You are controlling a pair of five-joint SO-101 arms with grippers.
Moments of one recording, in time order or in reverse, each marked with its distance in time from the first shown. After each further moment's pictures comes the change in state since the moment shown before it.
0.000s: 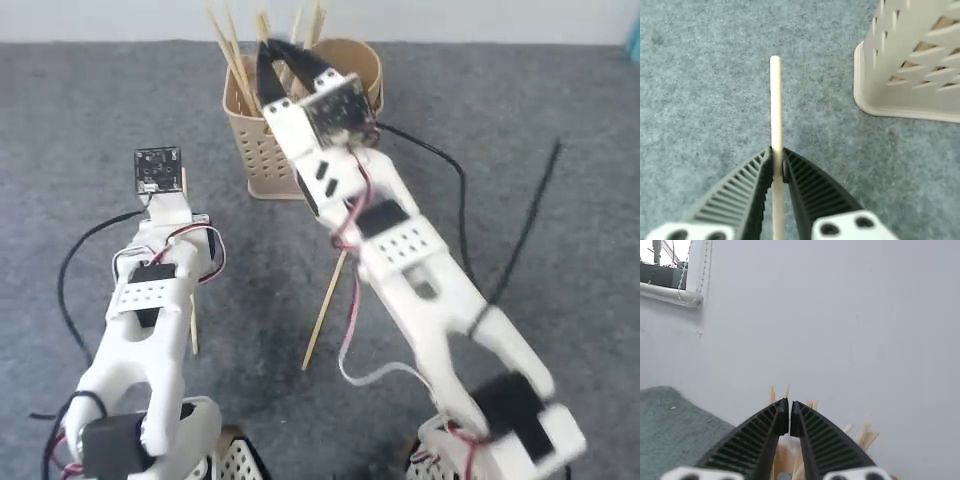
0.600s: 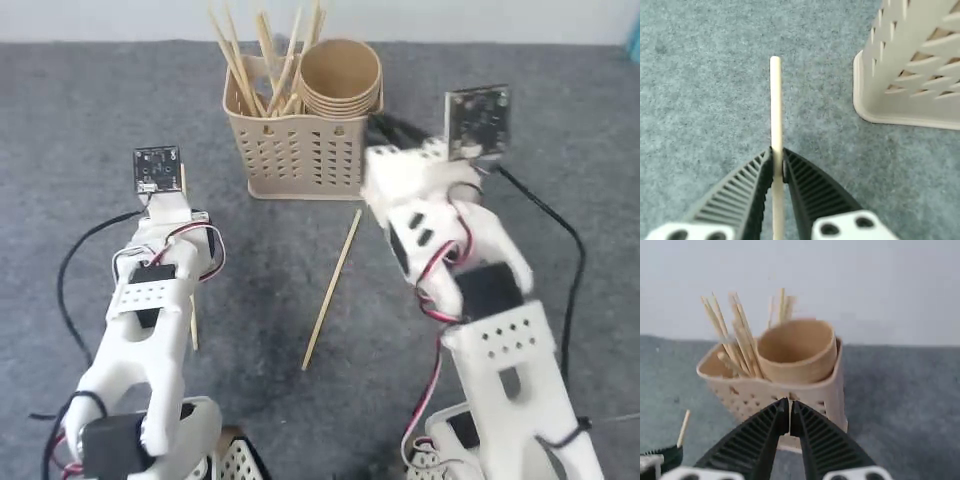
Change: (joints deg) left arm 0.0 0.0 0.3 -2.0 0.0; right arm 11.1 -32.6 8.9 54.9 -20.9
